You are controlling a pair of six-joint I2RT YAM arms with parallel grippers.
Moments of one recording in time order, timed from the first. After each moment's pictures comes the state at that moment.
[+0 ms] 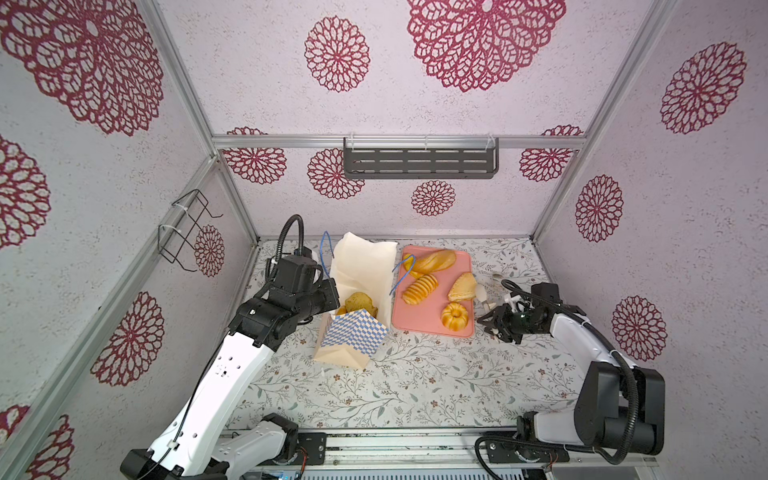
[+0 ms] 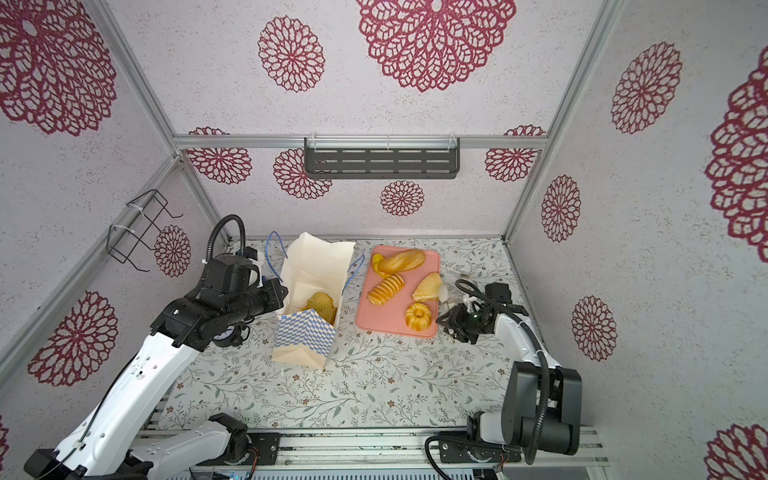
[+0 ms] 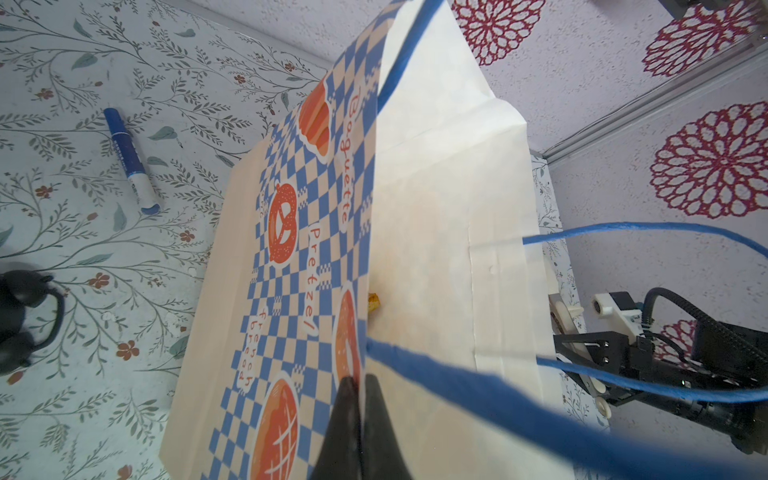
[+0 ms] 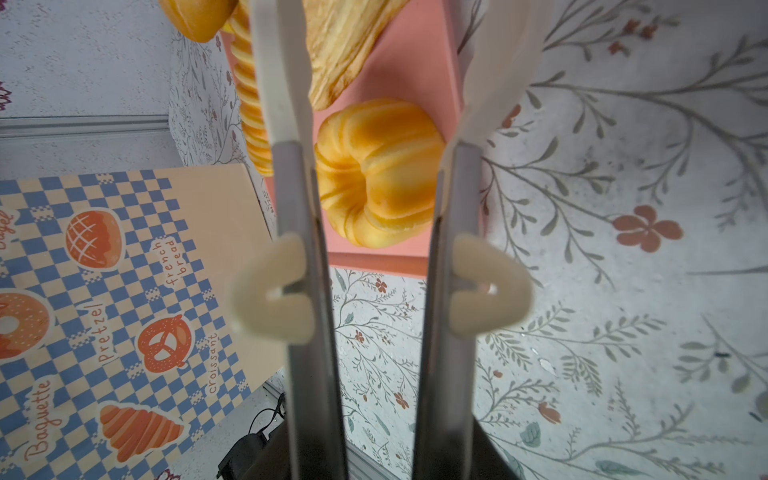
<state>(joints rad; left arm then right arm) -0.41 1.10 1.27 -0.86 -0.01 -0.60 -0.12 1.38 0.85 -0.68 -0.71 0.48</state>
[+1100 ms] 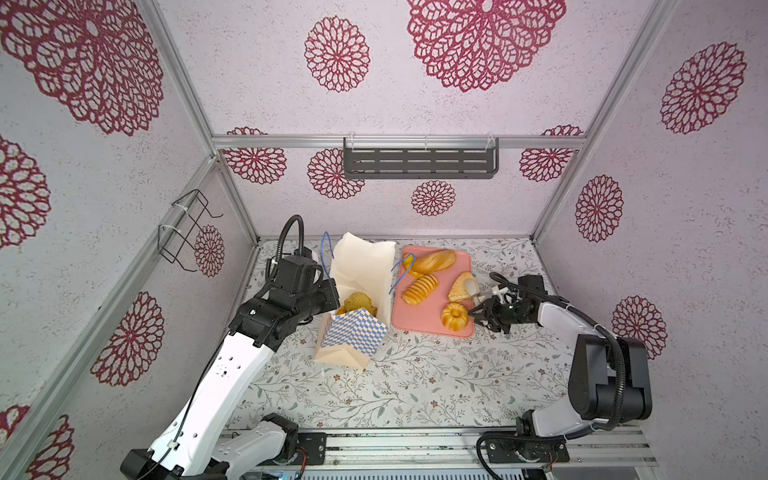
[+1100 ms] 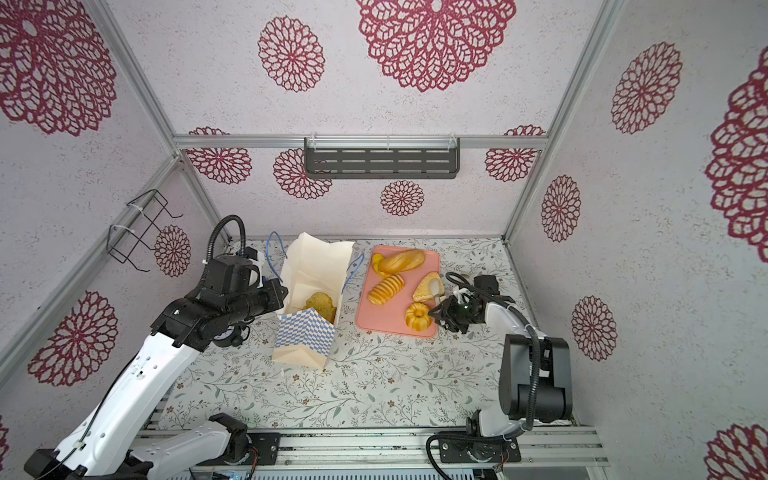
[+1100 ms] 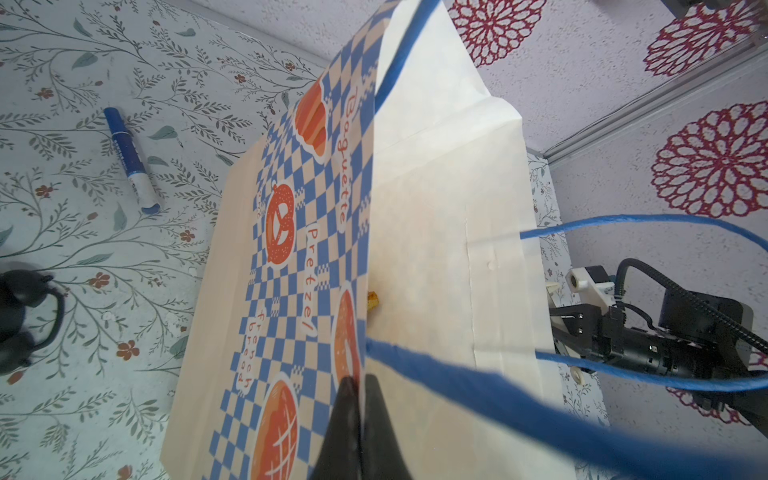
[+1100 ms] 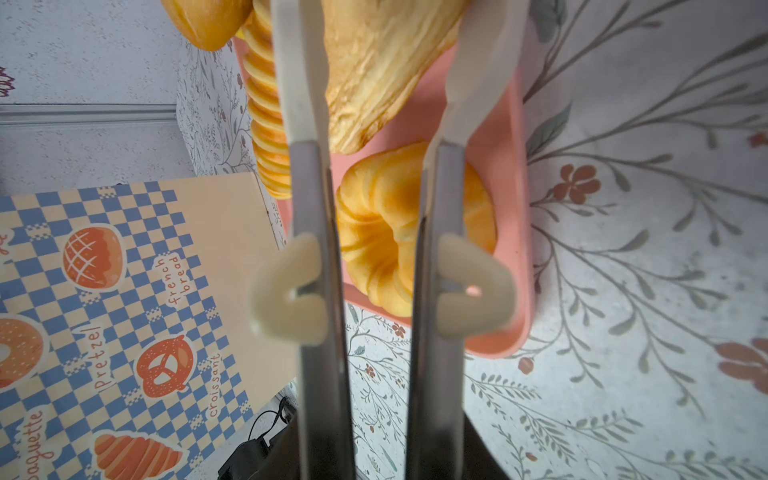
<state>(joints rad) -0.41 1.10 1.26 -0.86 -0.01 -0.60 -0.05 1.54 0.92 -0.54 -0.74 0.52</state>
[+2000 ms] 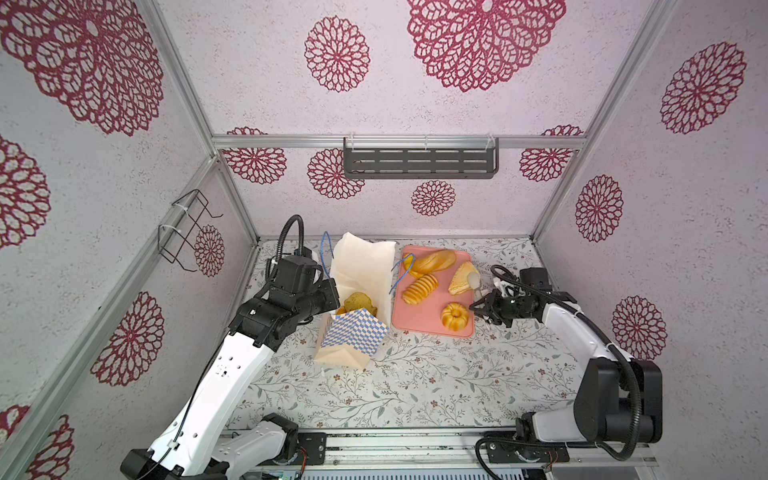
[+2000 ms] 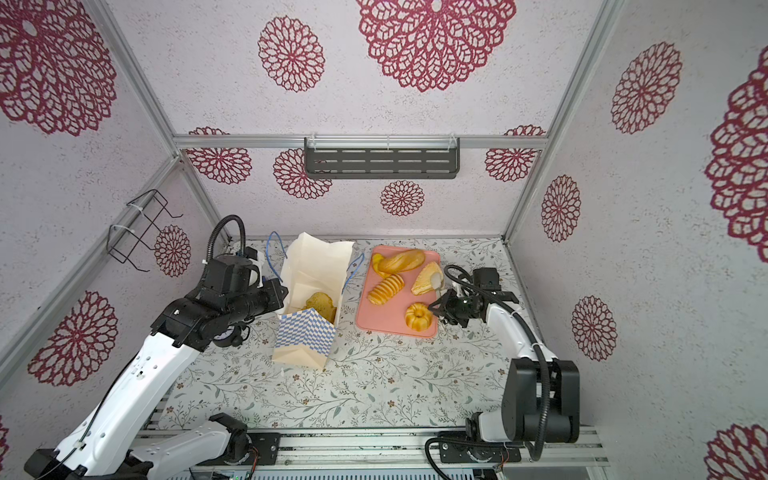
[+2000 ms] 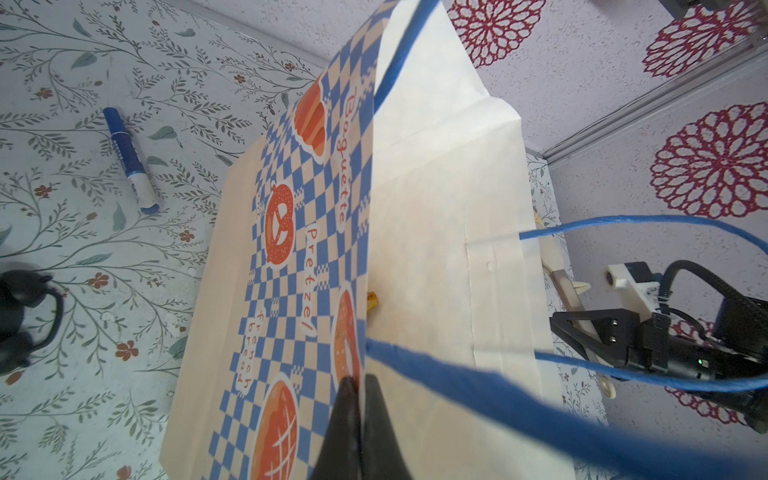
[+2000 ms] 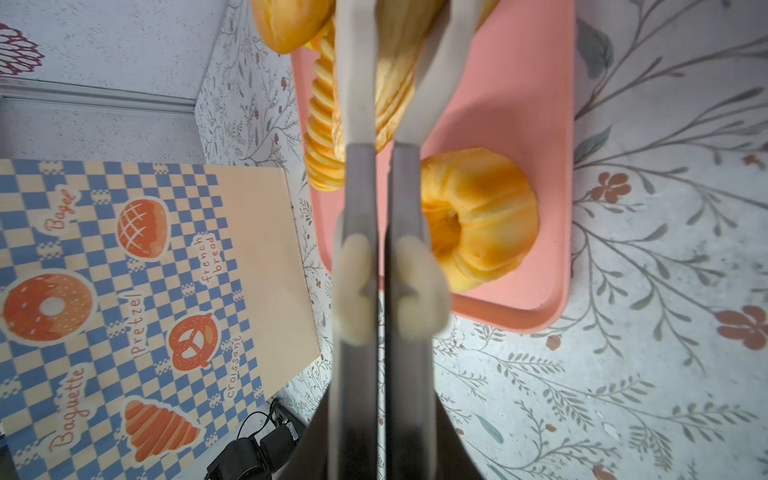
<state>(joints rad) -0.41 1.10 1.26 -0.85 -0.01 -0.60 0.01 1.38 0.99 -0.64 -0.68 0.52</state>
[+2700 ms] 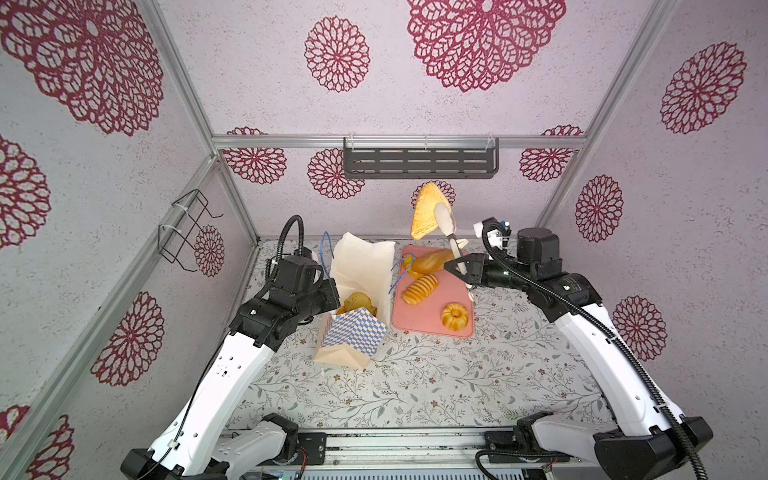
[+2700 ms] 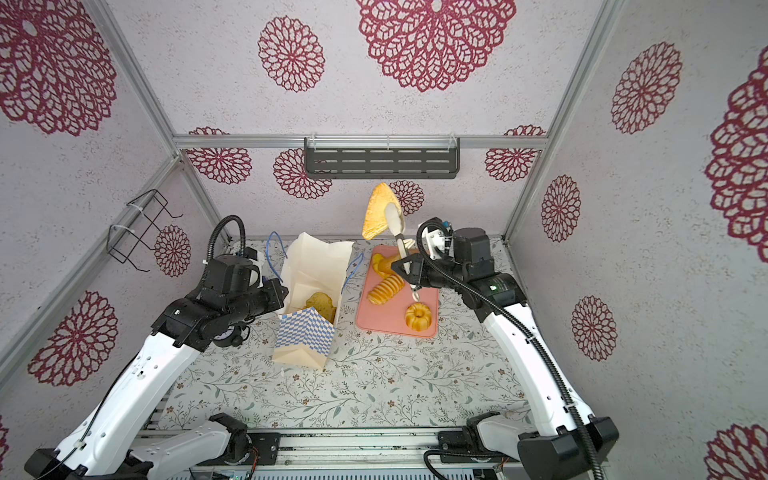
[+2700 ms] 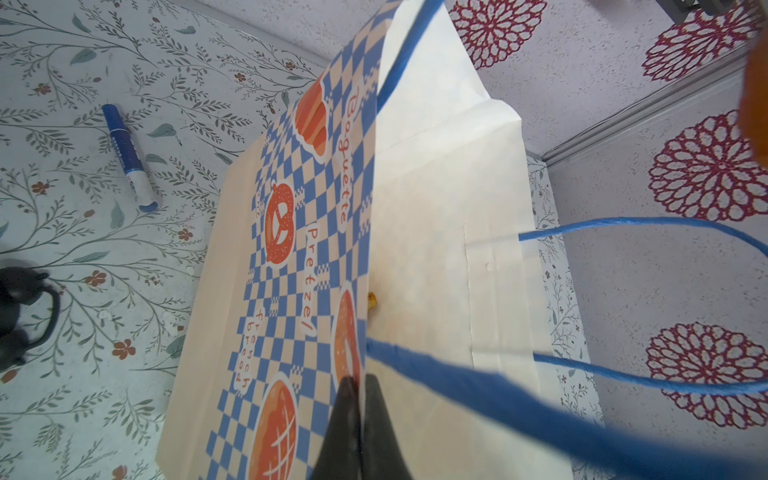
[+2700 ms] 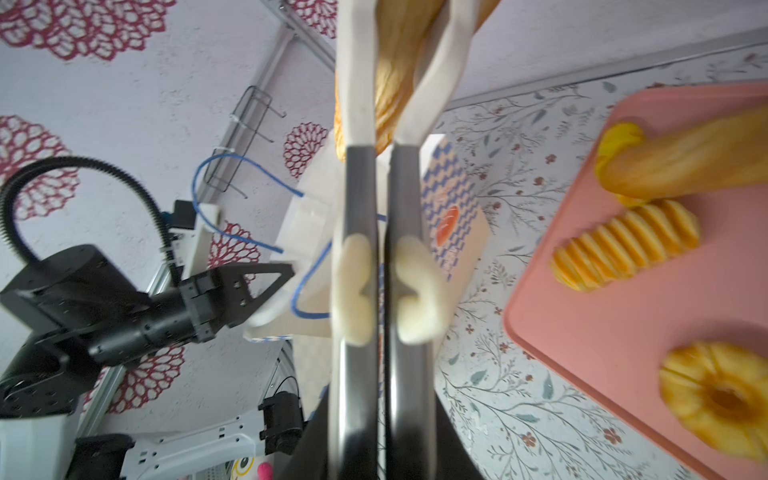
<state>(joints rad) -0.41 1.10 1.26 -0.85 -0.01 -0.61 0.40 1.22 1.42 -0.62 -0.64 0.55</state>
